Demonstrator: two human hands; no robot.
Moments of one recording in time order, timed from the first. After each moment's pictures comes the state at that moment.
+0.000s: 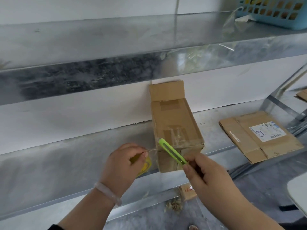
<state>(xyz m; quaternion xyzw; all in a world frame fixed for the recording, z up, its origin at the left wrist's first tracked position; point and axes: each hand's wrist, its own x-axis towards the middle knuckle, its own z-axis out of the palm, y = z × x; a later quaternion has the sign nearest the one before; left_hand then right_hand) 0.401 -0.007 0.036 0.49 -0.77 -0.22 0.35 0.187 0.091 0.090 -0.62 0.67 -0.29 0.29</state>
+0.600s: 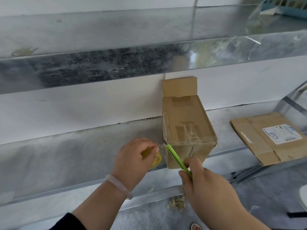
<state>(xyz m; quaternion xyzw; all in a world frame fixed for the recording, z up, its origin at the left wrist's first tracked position) 0.399 -0.001 0.040 0.52 -0.75 -0.22 0.33 0.223 0.094 0.084 -0.68 0.71 -0.07 0.16</state>
